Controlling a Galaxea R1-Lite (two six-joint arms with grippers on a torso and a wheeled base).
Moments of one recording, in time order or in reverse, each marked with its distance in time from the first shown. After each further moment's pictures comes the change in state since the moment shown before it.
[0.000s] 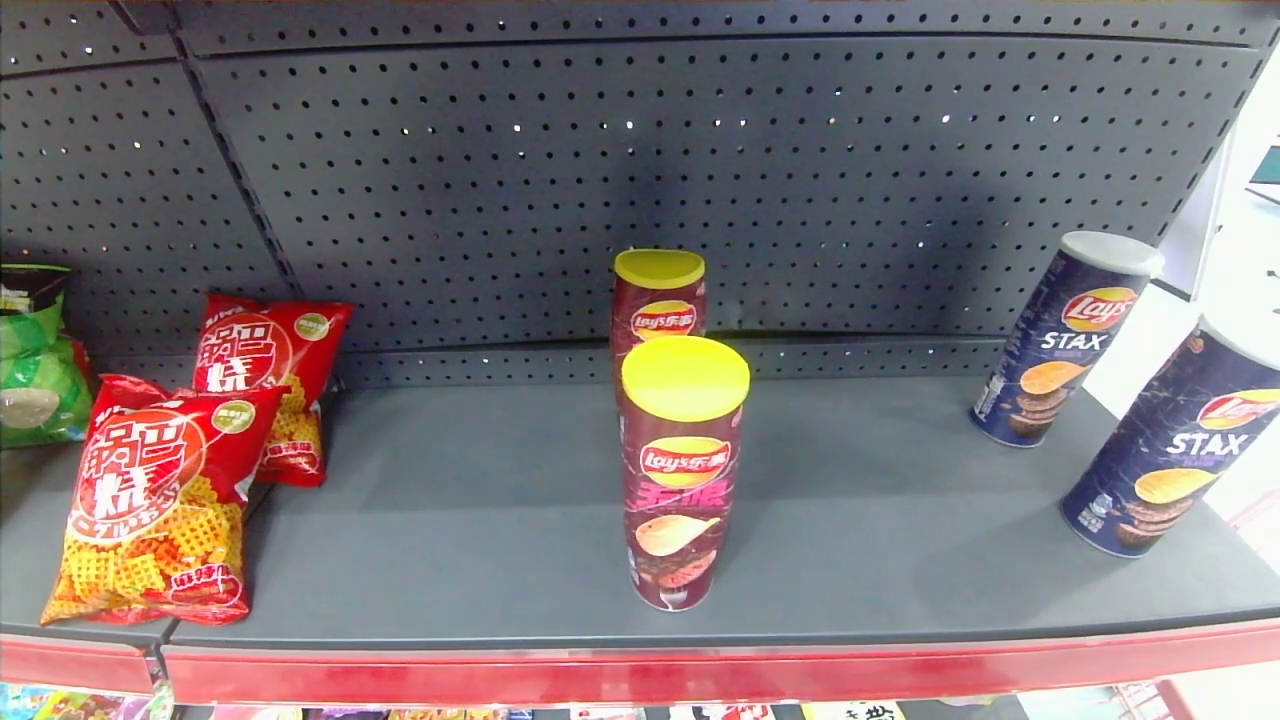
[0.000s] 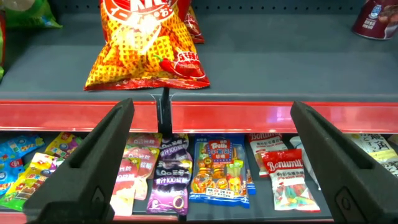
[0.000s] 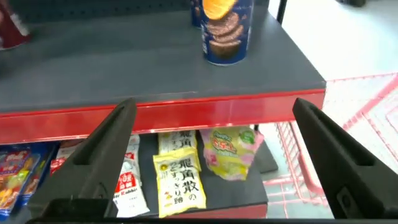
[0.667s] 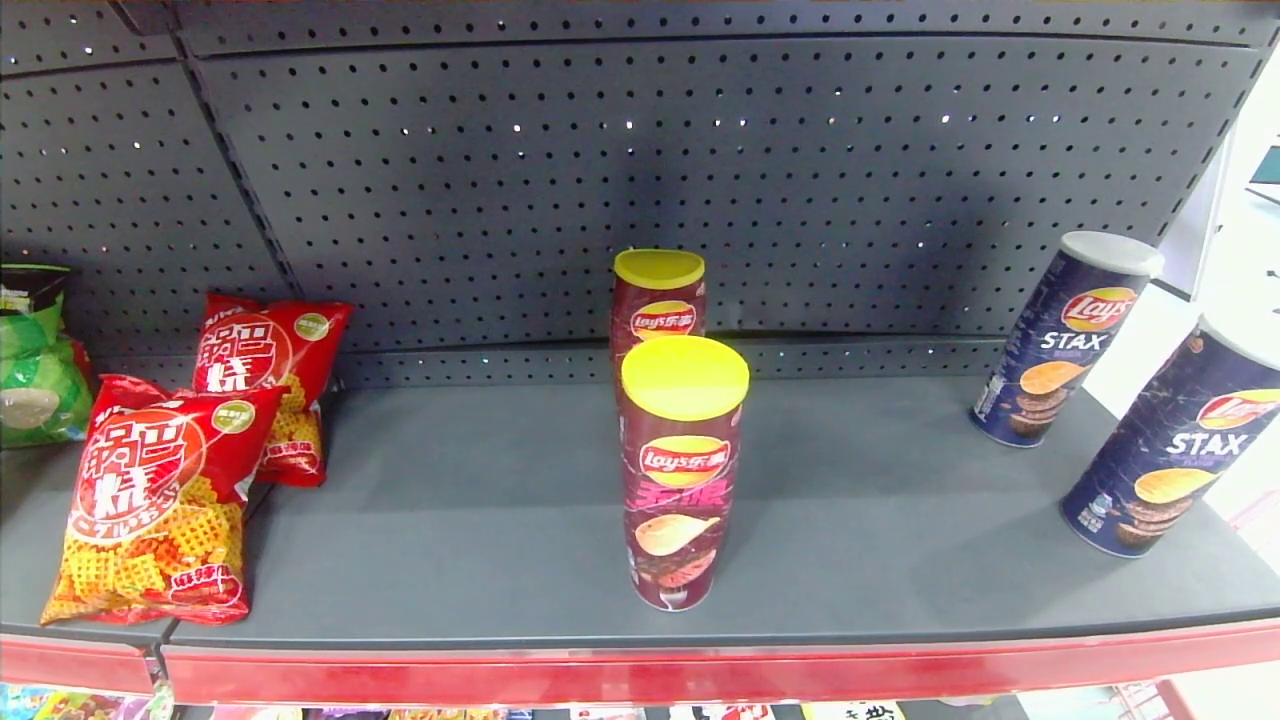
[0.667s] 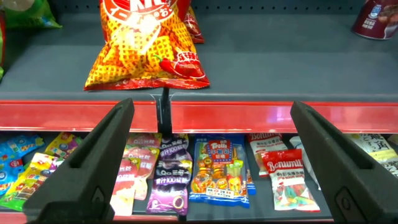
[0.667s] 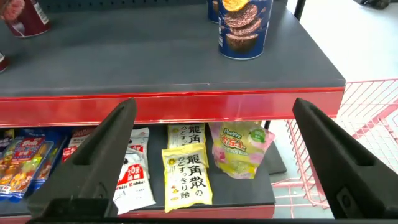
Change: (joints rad) left arm 0.000 0.000 0.000 0.000 0.000 0.000; right arm 0.019 -0.044 0.003 0.050 0.047 -0.010
